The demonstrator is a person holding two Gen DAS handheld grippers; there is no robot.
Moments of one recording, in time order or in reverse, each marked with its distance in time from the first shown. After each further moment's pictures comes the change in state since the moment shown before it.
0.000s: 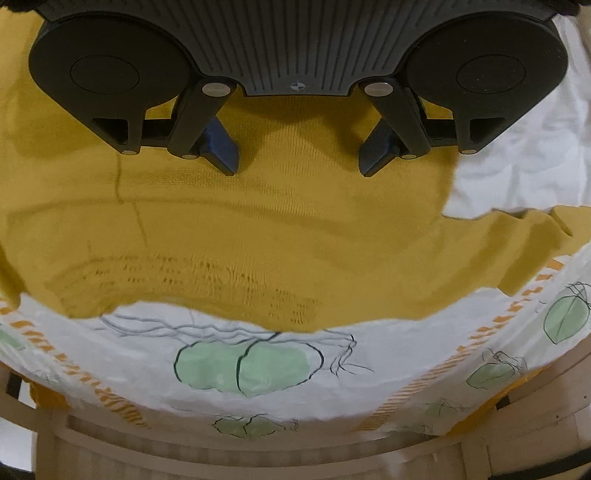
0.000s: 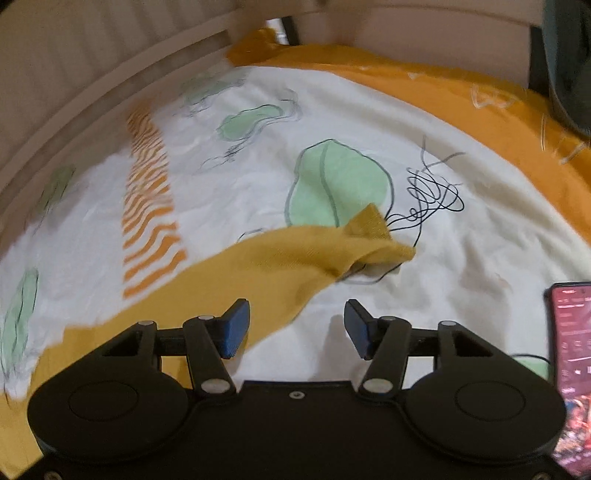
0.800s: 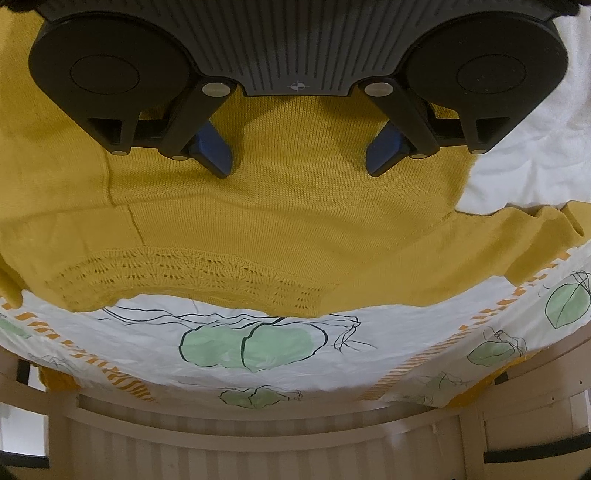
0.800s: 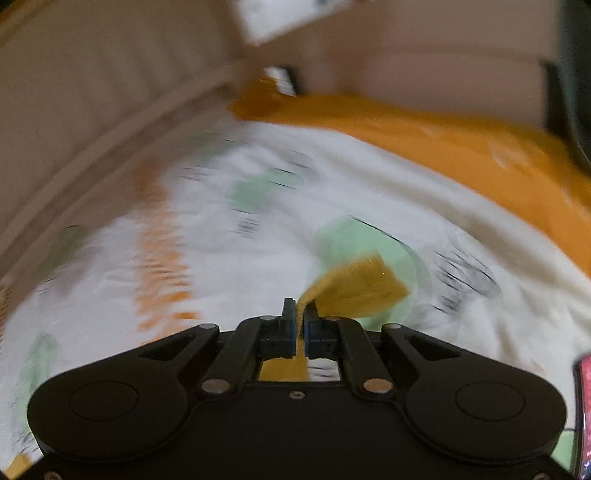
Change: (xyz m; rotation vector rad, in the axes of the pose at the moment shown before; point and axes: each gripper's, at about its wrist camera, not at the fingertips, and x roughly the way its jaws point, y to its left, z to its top) left arm 0.008 -0.004 -0.020 -0.002 -0.112 -0.012; right arm -0.007 0.029 0.047 -0.002 -0.162 0.085
